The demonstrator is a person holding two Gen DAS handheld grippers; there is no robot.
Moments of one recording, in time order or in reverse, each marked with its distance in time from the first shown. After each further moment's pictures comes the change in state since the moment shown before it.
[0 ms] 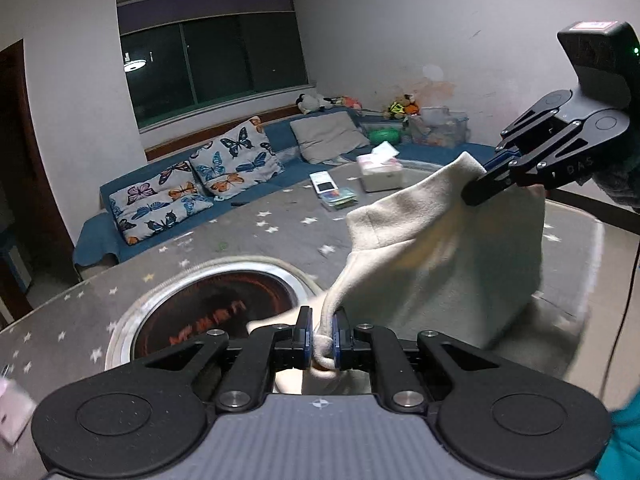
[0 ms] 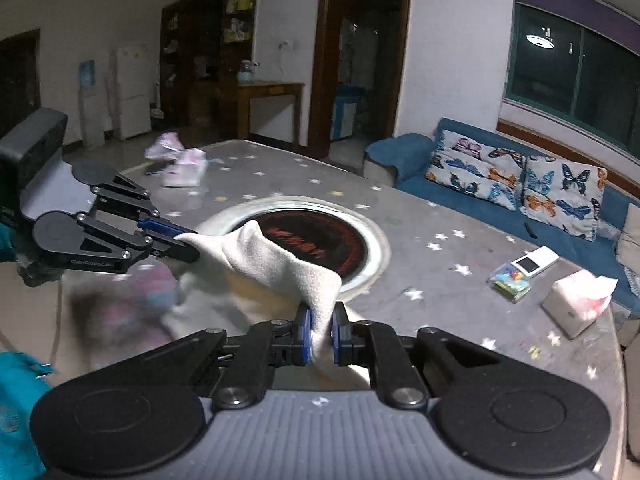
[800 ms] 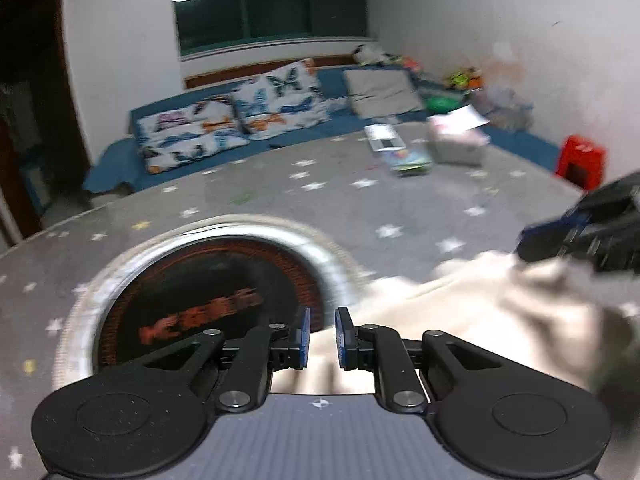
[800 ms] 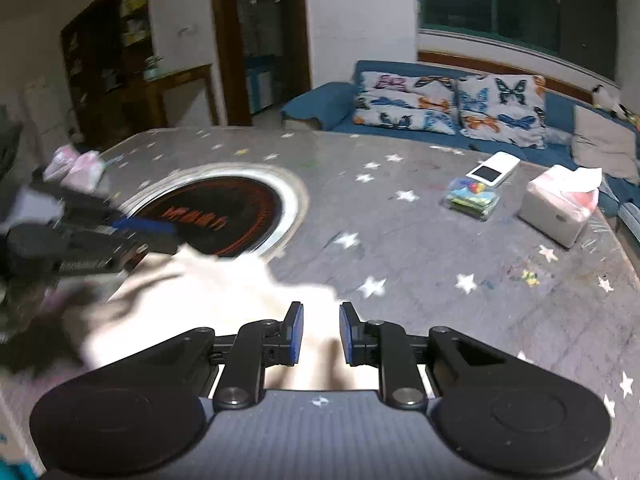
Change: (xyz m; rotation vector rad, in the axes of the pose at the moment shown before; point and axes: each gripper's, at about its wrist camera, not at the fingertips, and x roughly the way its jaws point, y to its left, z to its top) left arm 0.111 0.020 0.013 -0.189 0.146 0.033; right arm 0.085 -0.050 -0.042 0.261 0.095 -0.127
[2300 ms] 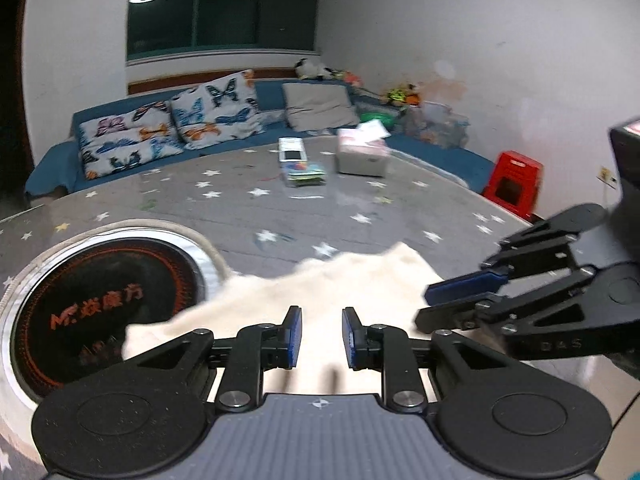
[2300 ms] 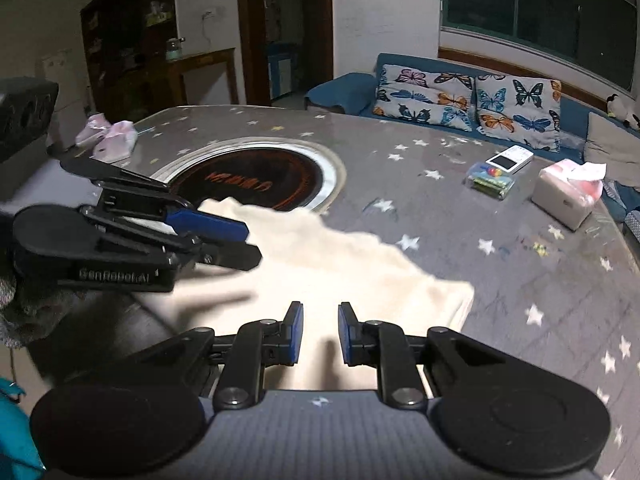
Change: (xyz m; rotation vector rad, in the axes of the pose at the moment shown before) left arm -0.033 -0.062 -0.016 0.005 -0.042 -0.166; right arm -0.036 0.039 -0.031 -0.055 0.026 0.023
